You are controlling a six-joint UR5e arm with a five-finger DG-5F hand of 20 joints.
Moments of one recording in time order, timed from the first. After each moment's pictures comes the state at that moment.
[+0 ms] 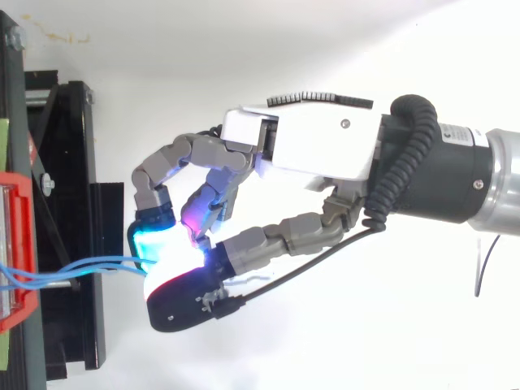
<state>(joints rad) 0.16 -2.28 -1.15 -2.96 -1.25 -0.21</state>
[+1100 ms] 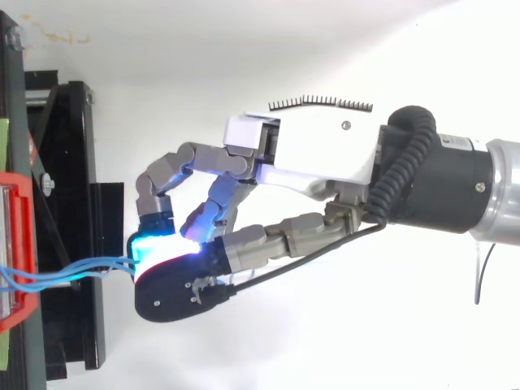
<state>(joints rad) 0.17 -2.28 -1.15 -2.97 -1.24 -0.04</state>
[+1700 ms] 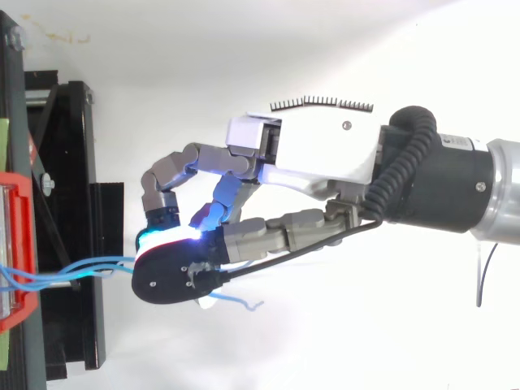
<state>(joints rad) 0.17 -2.28 -1.15 -2.99 -1.24 -0.04</state>
